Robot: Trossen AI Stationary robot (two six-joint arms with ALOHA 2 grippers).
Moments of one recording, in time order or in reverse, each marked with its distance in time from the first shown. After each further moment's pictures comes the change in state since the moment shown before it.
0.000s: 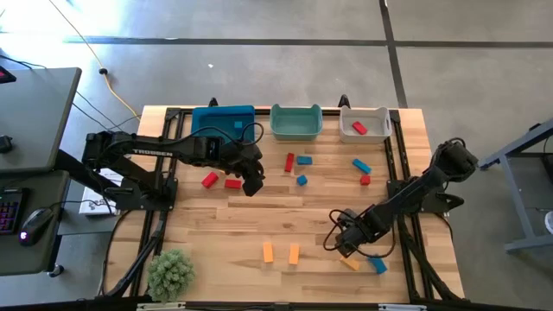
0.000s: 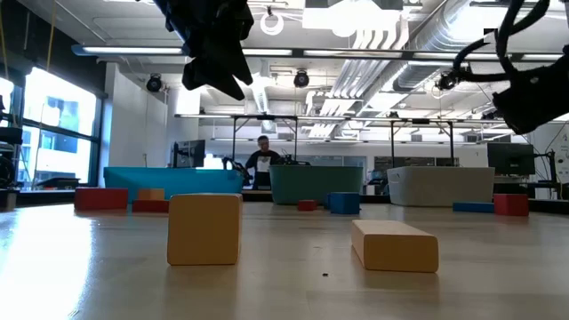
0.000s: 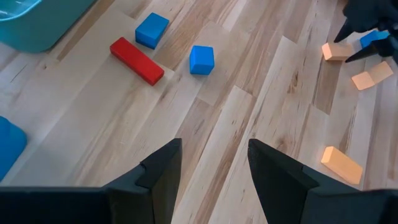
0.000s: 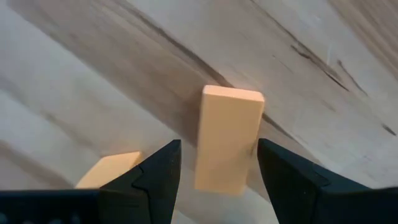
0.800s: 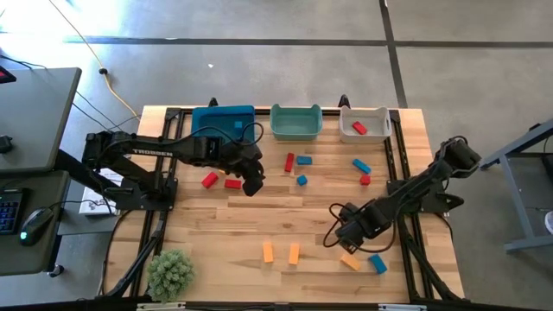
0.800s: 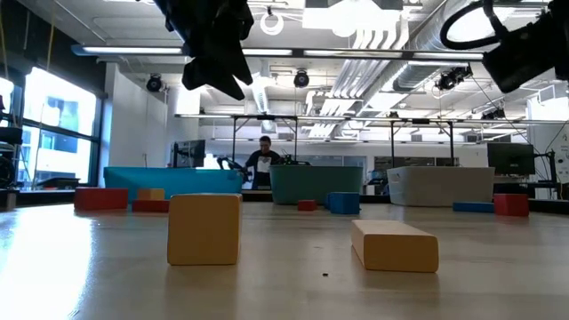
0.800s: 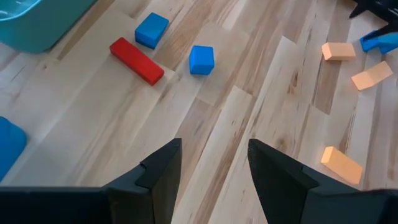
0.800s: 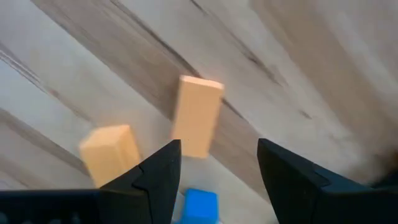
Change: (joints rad) left arm 0.000 0.000 0.000 0.000 0.000 0.000; right arm -0.038 -0.051 0.146 -0.289 -0.004 -0.129
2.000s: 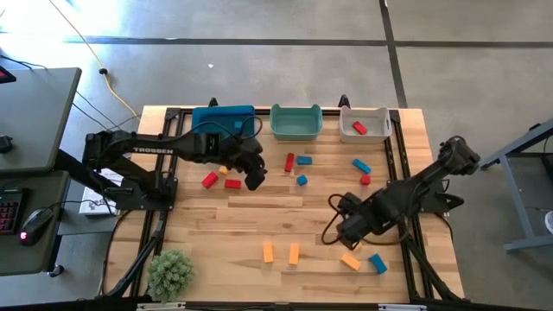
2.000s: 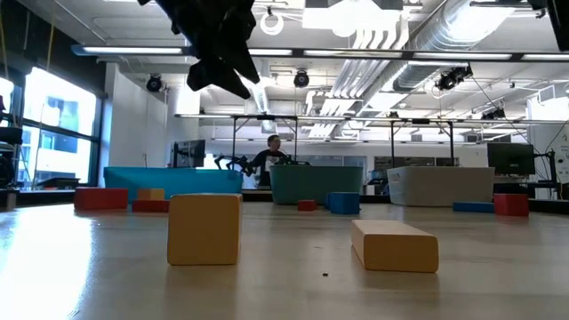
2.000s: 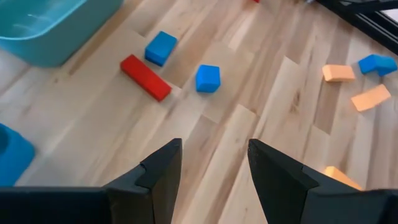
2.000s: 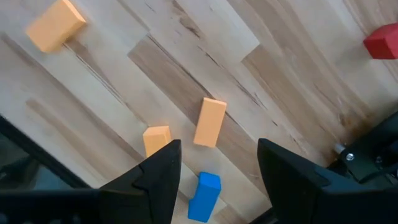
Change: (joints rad) left arm 0.039 -0.001 0.000 0.045 0.004 -0.007; right arm -0.004 0.016 0.432 -0.402 0.138 -0.052
